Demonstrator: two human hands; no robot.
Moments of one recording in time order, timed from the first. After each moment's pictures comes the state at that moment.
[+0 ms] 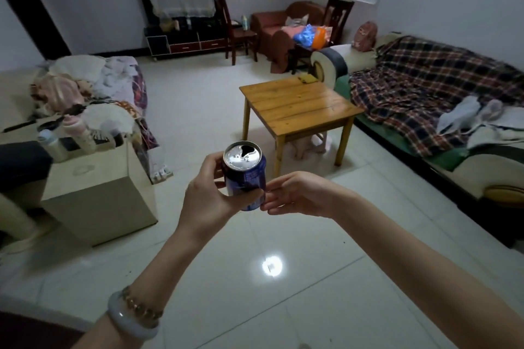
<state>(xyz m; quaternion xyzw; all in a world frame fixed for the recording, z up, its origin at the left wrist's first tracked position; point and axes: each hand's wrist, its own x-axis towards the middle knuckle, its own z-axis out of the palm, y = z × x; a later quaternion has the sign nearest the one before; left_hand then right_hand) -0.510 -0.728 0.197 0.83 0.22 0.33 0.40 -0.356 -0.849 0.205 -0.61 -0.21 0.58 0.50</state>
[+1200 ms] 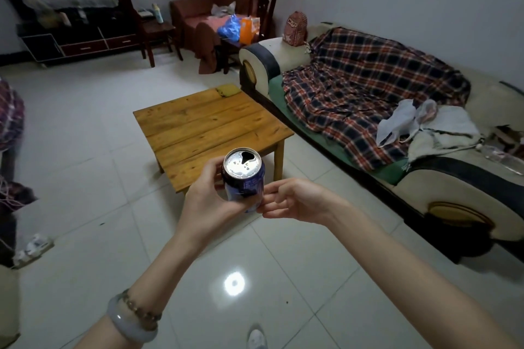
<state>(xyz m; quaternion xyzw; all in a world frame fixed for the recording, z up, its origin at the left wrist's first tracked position) 0.063 -0.738 0.162 0.84 0.12 0.26 0.47 0.189 -0.889 0.159 -0.60 -0.12 0.55 0.57</state>
